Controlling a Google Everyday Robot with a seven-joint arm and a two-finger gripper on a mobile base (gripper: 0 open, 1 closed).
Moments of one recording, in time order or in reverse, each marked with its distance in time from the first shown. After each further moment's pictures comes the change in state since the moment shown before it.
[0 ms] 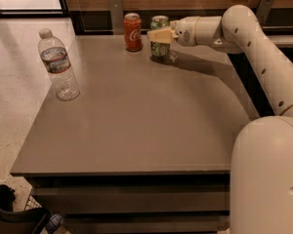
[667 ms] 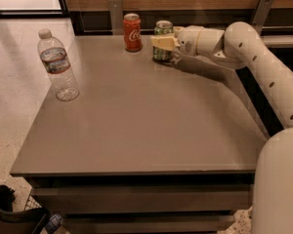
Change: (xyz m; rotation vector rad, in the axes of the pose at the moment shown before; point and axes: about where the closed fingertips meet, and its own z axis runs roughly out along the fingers) arm 0.010 0.000 -0.010 0.058 -0.103 -0.037
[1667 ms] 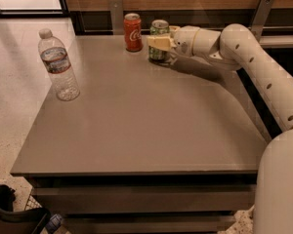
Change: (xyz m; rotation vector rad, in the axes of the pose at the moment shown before) arm -0.002 0.010 0.009 -0.009 -0.030 -0.028
